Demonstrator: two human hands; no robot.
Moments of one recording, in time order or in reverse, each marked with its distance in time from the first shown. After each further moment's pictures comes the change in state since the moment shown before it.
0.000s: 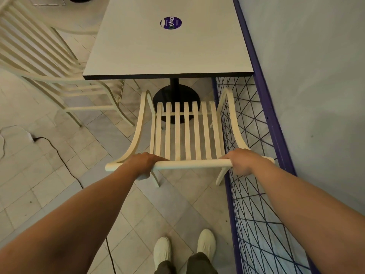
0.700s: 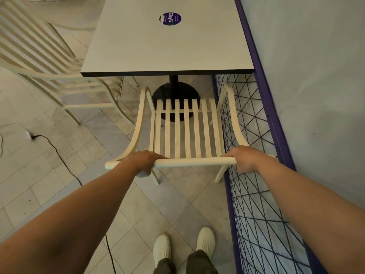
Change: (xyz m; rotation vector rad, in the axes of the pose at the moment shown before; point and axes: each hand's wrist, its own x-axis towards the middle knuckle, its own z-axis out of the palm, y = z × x) left_hand 0.005 0.003 -0.003 0.010 -0.064 0.010; right_hand -0.003 0.009 -0.002 0.042 0.009 -0.010
